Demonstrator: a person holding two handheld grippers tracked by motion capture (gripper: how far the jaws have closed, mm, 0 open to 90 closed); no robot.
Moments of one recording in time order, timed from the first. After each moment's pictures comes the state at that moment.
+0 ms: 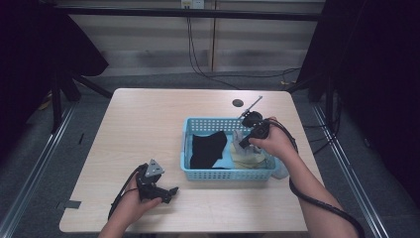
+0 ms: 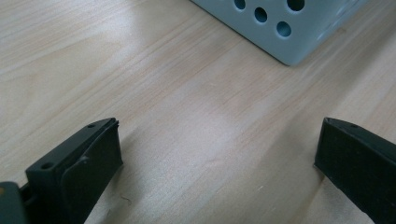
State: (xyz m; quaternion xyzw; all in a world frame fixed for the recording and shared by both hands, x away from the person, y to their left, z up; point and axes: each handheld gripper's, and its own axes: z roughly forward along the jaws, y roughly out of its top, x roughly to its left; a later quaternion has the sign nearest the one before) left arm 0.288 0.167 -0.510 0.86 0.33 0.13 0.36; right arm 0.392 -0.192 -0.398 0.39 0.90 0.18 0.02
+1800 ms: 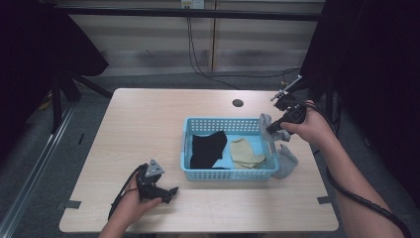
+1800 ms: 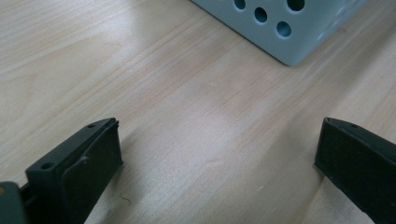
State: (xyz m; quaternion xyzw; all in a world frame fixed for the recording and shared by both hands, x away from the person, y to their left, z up) left arm 0.288 0.167 -0.510 0.86 0.33 0.12 0.36; right arm 0.380 -0.264 -0.328 0.42 0.88 0.20 0.05
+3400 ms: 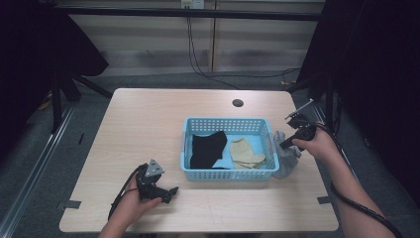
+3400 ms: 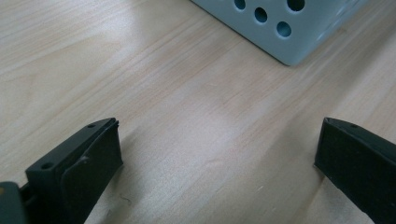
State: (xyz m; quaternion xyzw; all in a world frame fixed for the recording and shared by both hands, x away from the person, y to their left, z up) left arm 0.288 0.168 -0.510 0.87 0.33 0.13 0.35; right arm 0.380 -0.324 -0.413 0.48 0.86 0.18 0.03
